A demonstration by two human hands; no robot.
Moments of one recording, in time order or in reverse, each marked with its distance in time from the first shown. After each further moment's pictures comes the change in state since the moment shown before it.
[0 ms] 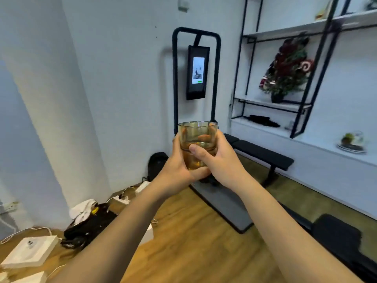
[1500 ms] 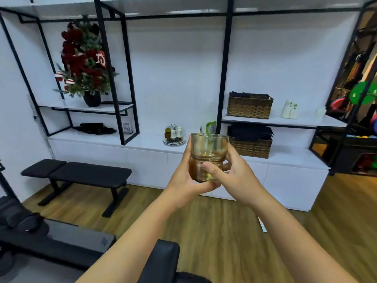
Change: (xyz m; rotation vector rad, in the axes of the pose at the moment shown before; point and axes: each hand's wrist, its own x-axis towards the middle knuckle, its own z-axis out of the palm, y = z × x) left_hand 0.402 -0.011 1.019 -0.472 -0.713 0.135; right_hand -0.141 0.255 -0.977 -0.376 0.611 0.250
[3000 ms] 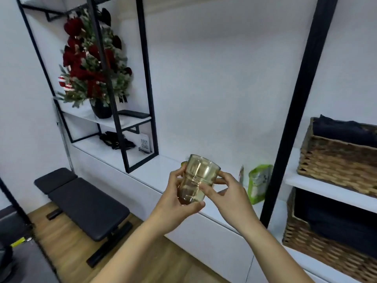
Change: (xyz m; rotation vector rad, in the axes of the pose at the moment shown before) left_hand 0.590 -0.387 -0.158 0.267 0.429 -0.262; right_hand 0.684 0.443 -0.077 0.035 -0.170 0.087
